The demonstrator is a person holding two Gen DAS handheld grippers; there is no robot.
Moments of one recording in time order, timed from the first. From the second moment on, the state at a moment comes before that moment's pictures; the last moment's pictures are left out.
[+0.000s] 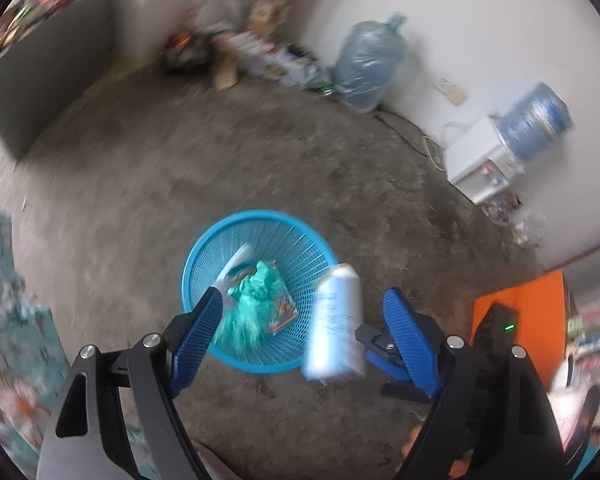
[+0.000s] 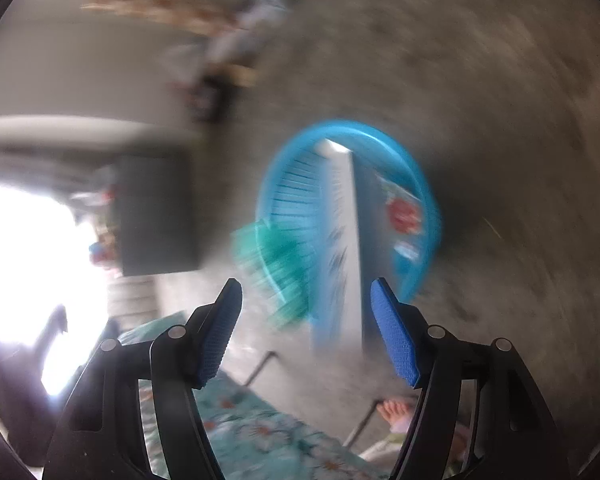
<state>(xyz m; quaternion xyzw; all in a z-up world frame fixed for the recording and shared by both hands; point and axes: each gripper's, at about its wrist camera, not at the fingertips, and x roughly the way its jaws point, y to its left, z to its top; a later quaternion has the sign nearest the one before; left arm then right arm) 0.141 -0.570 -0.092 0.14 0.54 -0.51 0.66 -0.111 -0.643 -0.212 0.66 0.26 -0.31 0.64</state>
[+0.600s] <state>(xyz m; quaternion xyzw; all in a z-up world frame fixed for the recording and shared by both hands) 0.118 -0.390 0.024 0.09 0.42 -0.54 0.72 -0.112 -0.536 -0.097 0.49 0.27 -0.33 0.76</state>
